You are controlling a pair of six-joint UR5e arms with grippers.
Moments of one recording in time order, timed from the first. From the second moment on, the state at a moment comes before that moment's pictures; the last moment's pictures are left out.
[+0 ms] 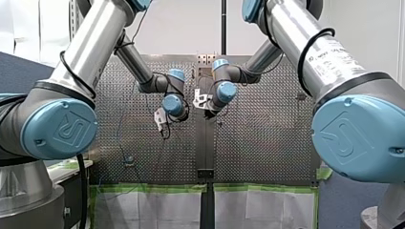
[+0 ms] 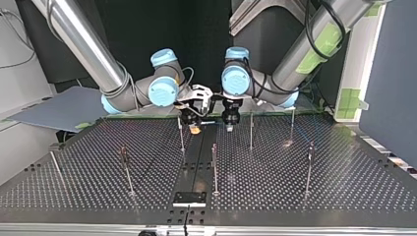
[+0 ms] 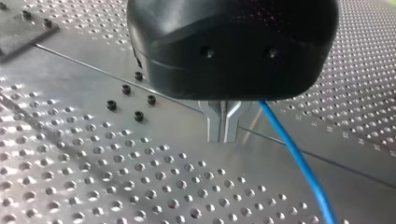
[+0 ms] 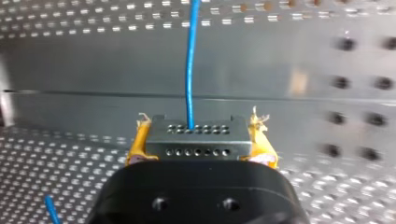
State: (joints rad) left arm -0.37 -2.04 -1.69 -2.72 -1.86 -1.94; right arm 2.27 -0.90 1.22 0.00 1.59 1.72
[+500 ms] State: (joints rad) left arm -0.38 -1.94 -1.69 -2.78 -1.87 -1.93; right arm 2.25 -1.02 1.22 0.03 1.58 1.76
